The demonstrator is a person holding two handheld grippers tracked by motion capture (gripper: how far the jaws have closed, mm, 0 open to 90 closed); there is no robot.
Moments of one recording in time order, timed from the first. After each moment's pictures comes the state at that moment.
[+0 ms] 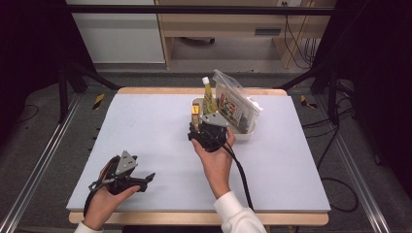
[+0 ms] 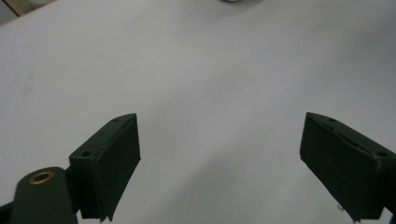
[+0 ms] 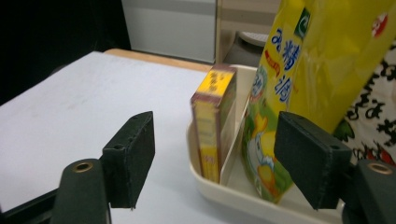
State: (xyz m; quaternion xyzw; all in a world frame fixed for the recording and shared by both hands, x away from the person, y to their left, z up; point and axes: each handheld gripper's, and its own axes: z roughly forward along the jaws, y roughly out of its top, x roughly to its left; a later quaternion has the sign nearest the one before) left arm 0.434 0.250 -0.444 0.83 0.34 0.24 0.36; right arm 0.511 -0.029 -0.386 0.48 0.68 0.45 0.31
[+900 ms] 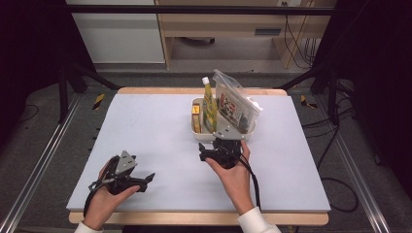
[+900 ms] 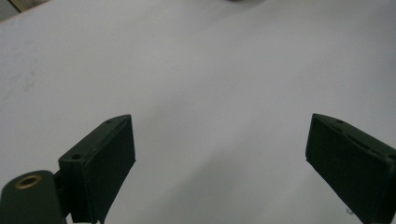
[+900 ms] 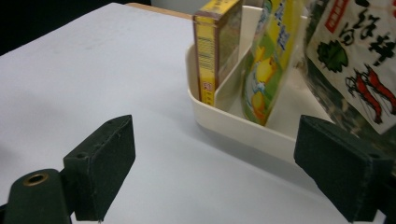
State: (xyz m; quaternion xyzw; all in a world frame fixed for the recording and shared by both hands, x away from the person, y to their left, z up) left arm 0.435 0.252 -0.446 0.83 0.35 0.24 0.36; right arm 0.481 -0.073 -0.408 0.46 0.73 0.44 0.26
